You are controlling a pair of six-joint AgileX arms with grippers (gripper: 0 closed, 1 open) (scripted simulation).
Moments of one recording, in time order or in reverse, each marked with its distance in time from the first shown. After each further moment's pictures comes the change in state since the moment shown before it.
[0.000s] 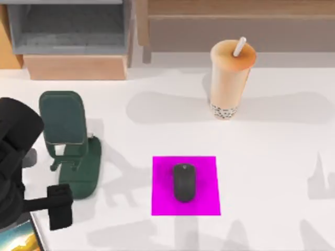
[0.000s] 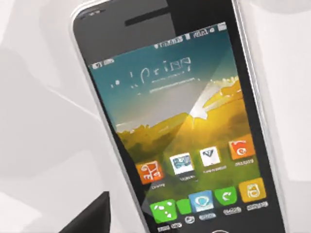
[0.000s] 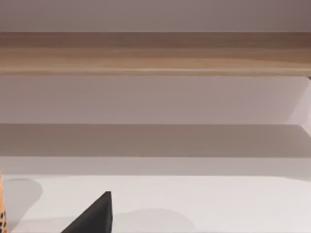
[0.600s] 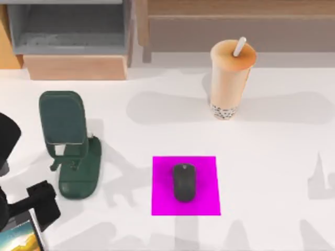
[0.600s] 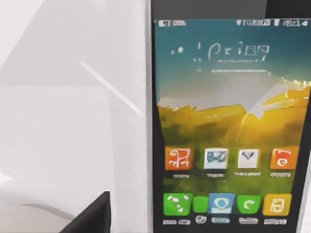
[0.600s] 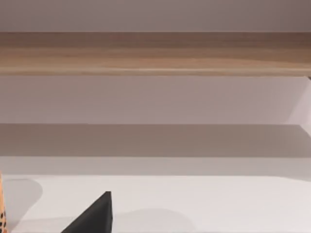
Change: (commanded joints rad) left arm 0.125 -0.029 -0.076 0.030 0.046 -0.178; right arm 0.000 0.000 0.000 0.000 0.000 0.000
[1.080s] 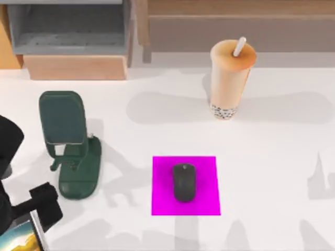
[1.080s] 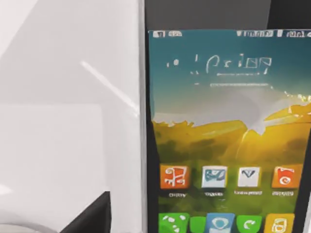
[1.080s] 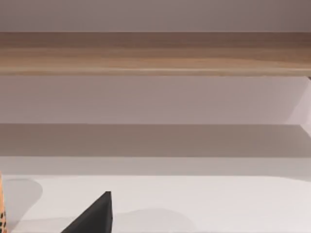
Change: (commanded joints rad) left arm 0.001 0.031 -0.031 0.060 0.000 0.001; right arm 0.000 0.000 0.000 0.000 0.000 0.000
